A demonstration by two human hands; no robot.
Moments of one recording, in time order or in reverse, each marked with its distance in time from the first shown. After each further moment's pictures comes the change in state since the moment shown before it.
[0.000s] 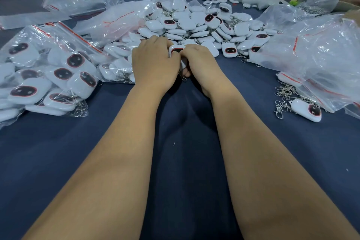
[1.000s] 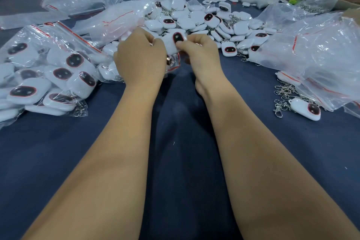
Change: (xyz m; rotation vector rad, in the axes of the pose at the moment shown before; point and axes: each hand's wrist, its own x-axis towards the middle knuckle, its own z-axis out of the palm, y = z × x) left_hand 0.000 0.002 -0.022 -0.186 0.149 -0.293; right_hand -0.001 -0.004 0.009 0.357 0.208 -0.057
